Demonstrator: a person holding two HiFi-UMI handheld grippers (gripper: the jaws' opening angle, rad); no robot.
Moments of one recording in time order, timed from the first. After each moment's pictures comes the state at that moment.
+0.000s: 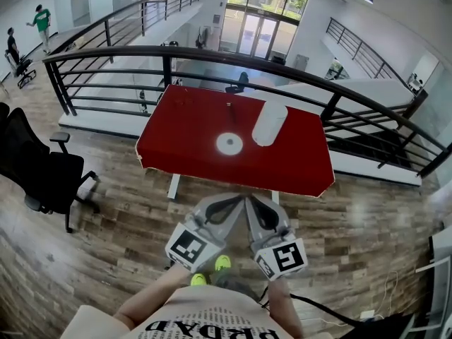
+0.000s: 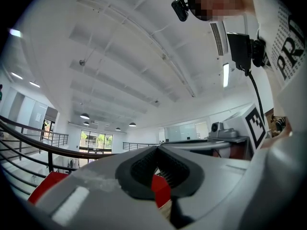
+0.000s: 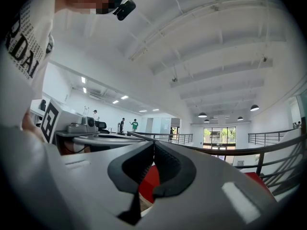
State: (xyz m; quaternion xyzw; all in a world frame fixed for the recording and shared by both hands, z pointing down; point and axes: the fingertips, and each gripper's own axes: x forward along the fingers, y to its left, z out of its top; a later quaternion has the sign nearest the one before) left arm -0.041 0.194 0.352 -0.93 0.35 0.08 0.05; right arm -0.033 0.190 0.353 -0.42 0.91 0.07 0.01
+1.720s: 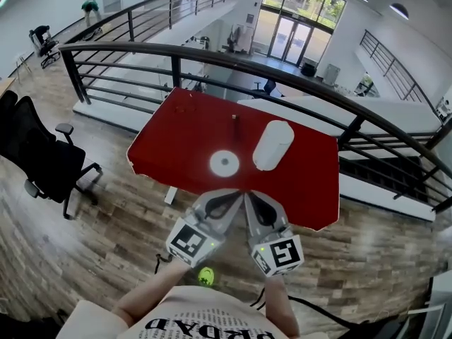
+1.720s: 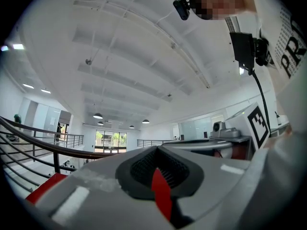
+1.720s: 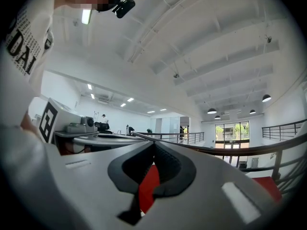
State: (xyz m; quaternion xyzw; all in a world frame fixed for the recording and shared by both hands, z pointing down) left arm 0.030 0.010 0.369 -0.90 0.44 0.06 0.04; right arm 0.038 0.007 0.370 -0.35 0.94 0.05 0.02
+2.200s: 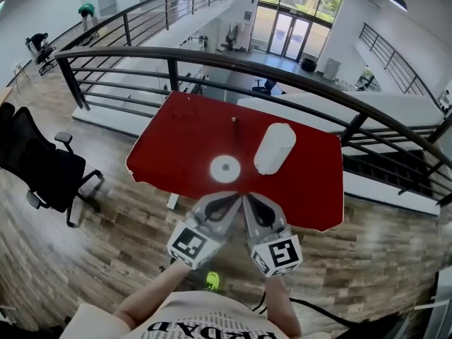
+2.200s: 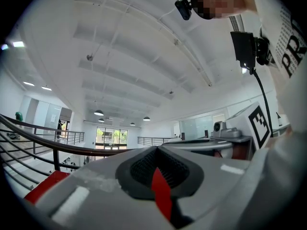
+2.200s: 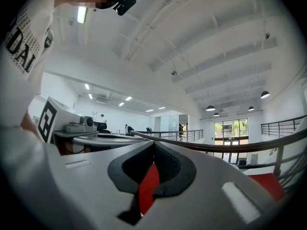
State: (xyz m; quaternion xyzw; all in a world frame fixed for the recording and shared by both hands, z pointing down) left arm 0.024 -0.023 0.379 -0.90 0.44 0.05 0.03; right arm 0.032 -0.026 0.381 -0.35 0.94 0.04 0.01
